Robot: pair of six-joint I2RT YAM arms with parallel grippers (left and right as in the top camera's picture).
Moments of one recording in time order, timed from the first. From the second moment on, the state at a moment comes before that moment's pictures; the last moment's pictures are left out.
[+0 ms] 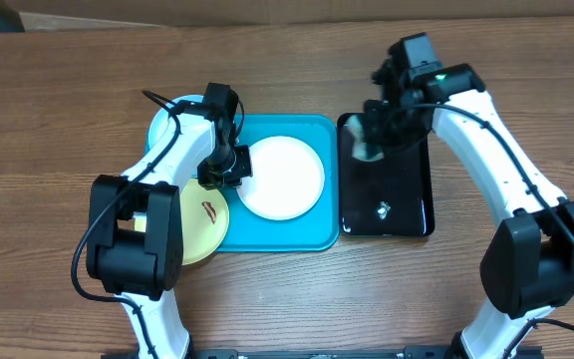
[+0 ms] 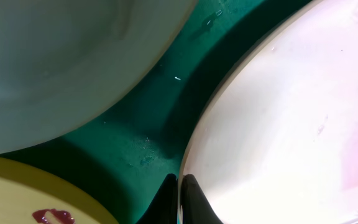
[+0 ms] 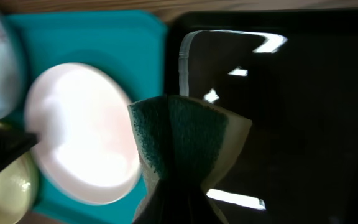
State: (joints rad) left arm -0.20 2.01 1.41 -0.97 0.12 -0.36; right arm 0.25 1.90 1.63 -1.01 -0.27 0.29
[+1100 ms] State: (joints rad) left arm -0.20 2.01 1.41 -0.97 0.12 -0.35; right arm 0.25 1.90 1.39 -0.79 0.05 0.33
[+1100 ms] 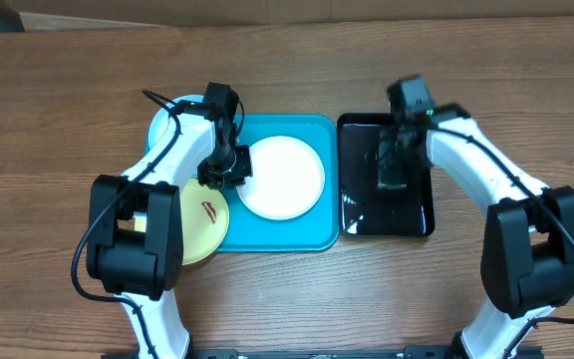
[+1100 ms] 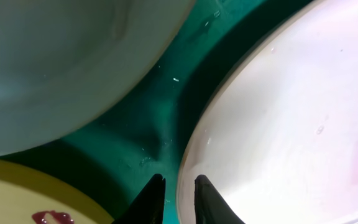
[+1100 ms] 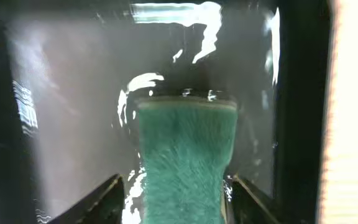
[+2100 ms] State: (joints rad) left arm -0.22 2.01 1.38 -0.94 0.13 -0.34; right arm -0.05 1.89 1.50 -0.91 -0.03 0.33
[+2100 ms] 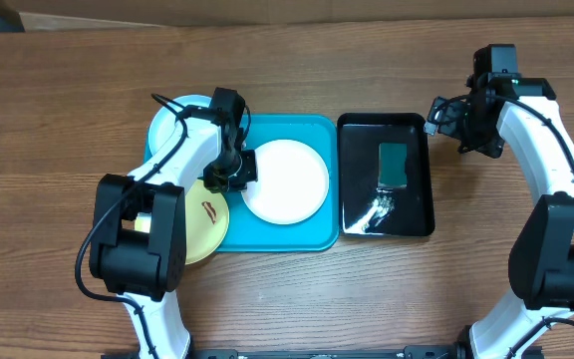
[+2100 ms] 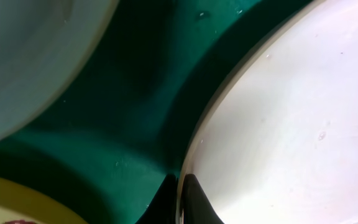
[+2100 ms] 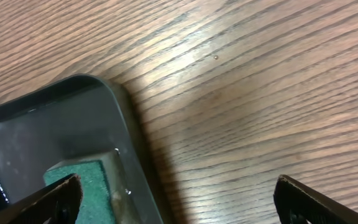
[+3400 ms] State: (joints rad) left arm -0.25 1.95 1.76 -1.15 0.07 -0.28; right arm -0.05 1.89 1.50 -0.89 -0.04 0.33
